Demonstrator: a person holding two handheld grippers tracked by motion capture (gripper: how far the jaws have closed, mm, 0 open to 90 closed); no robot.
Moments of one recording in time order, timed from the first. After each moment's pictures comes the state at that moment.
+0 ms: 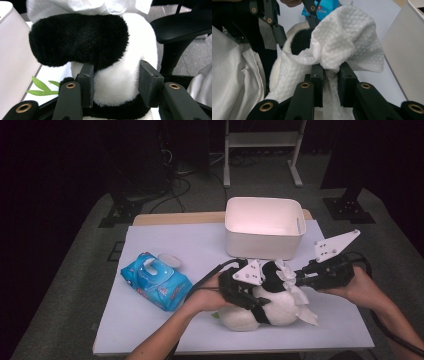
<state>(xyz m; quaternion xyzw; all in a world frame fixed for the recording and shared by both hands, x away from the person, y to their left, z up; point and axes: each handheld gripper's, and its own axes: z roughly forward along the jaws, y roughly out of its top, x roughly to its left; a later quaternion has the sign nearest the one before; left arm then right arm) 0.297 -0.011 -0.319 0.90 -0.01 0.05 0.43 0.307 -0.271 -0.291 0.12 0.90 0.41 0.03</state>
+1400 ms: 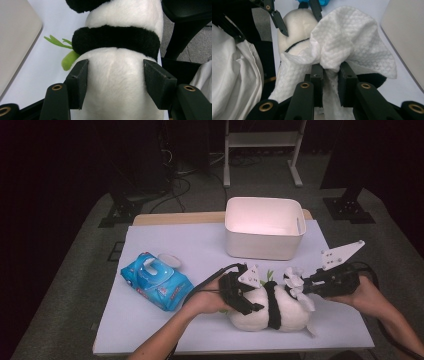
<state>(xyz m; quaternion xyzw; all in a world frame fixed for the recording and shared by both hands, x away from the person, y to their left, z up) 0.303 -0.008 -0.345 0.93 0.03 0.04 0.37 0.305 -0.295 -0.322 0.16 0.90 0.40 0.02</state>
